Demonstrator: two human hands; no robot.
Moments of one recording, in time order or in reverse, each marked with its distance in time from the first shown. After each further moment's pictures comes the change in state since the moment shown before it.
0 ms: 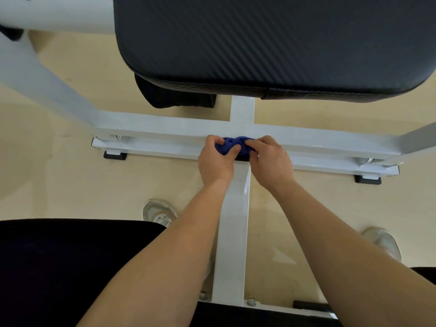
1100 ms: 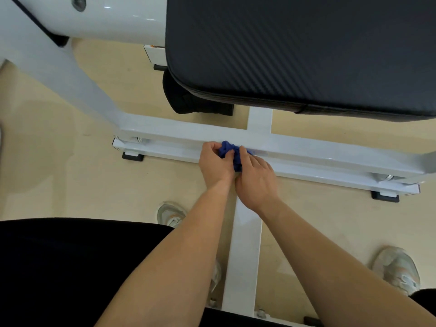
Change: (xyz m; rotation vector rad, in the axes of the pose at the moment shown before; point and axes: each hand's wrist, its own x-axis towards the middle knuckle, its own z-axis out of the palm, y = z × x) left_hand 0.023 -0.009 -0.028 -0.164 0.155 -0.112; right_hand -0.015 -0.058 0.035 -0.167 -0.201 -0.049
